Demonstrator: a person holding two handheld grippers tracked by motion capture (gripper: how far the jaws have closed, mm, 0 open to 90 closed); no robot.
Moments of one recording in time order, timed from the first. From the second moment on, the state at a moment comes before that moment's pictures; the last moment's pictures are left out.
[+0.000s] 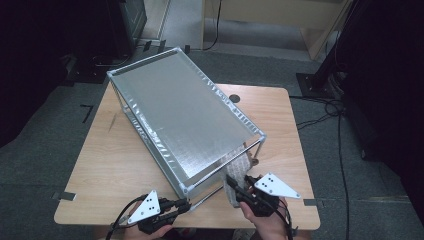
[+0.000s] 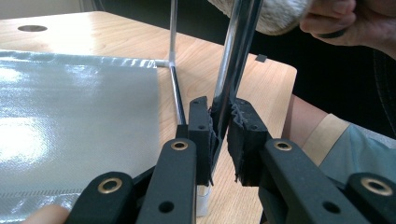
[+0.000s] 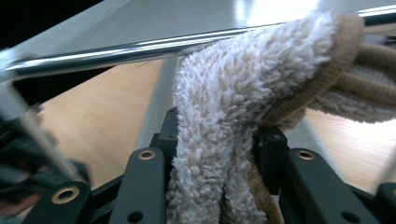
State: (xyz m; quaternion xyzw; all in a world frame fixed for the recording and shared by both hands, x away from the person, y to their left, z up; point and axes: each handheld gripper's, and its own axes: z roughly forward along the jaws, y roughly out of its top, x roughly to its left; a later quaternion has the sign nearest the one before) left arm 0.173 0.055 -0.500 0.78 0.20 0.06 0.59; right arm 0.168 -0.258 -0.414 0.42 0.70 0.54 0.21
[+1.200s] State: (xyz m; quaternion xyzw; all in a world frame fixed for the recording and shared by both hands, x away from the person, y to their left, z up) left arm 0.173 0.053 -0.502 0.78 0.20 0.07 0.59; right arm 0.169 -0.251 -0.427 0.41 0.69 0.56 0.19
